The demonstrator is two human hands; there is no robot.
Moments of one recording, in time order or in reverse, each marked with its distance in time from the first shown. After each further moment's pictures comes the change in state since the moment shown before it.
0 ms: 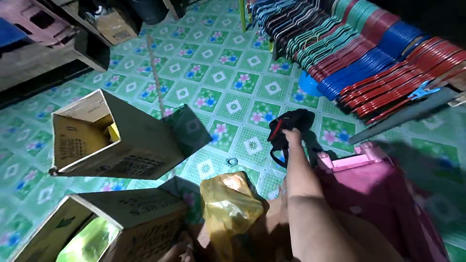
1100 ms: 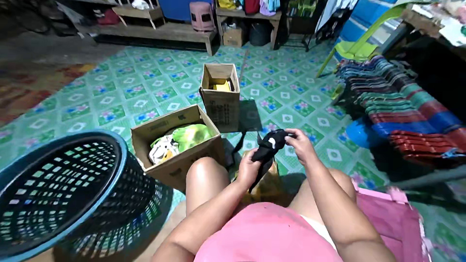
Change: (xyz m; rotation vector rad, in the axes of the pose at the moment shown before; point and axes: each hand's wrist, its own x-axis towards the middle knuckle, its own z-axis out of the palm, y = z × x) left_hand -0.026 0.020 0.062 -0.980 0.783 0.725; right_hand -0.404 -0.087 0.027 -0.041 -0.689 -0.718
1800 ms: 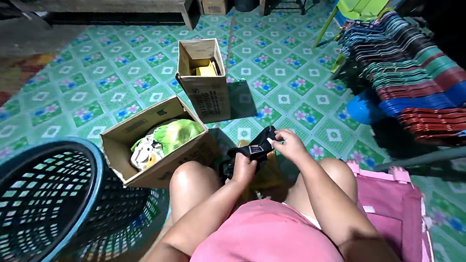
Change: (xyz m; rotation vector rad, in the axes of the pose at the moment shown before) left_hand 0.024 -0.054 0.007 0.561 -0.042 0.086; right_hand 0.006 0.014 0.011 -0.575 -0.184 -0.019
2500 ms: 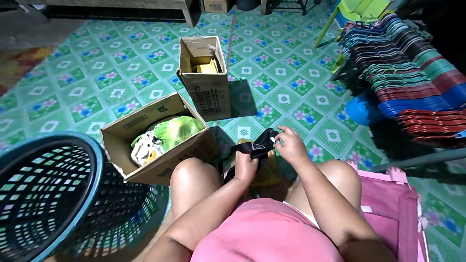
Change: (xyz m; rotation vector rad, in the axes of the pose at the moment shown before) left_hand -0.005 0.012 0.002 0.137 0.053 -0.084; right_hand -0.010 0.004 0.013 -0.233 0.164 -0.127
